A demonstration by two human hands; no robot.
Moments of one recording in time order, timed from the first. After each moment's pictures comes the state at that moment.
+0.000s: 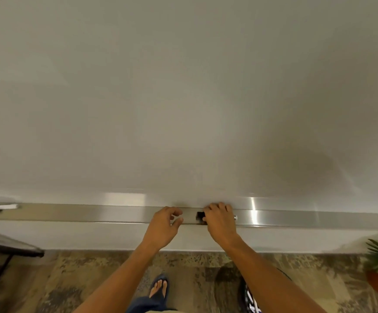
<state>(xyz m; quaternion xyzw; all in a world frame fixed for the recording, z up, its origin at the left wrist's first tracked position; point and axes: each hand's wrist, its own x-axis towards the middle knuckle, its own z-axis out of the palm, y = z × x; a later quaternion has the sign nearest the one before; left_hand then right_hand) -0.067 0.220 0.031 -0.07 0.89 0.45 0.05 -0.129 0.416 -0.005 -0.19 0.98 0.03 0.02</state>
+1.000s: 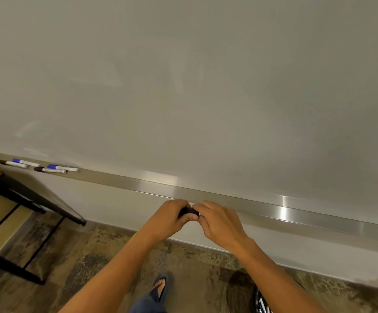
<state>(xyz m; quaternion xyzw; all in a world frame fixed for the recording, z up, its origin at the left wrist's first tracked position) 0.027 0.229 0.093 0.03 0.94 0.35 0.00 -0.025 0.416 0.099 -0.42 0.89 -0.17 -0.02</state>
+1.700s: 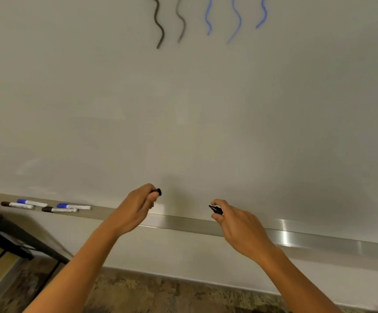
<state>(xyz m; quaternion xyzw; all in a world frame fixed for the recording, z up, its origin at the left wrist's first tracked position) 0.029 0.037 0.184 0.07 0.92 0.36 -0.16 -0.023 0.344 0.180 -0.32 0.93 -0.19 -0.04</state>
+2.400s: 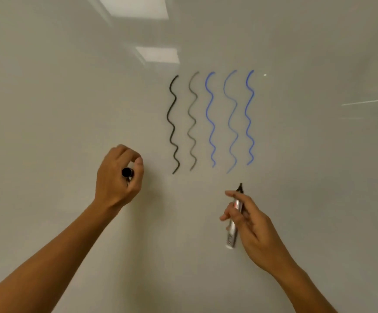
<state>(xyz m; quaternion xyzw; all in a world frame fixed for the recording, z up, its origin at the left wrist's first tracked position) -0.067 -0.027 0.456 0.13 0.75 0.21 -0.62 -0.065 0.293 0.396 -0.37 0.74 -0.52 -0.19</state>
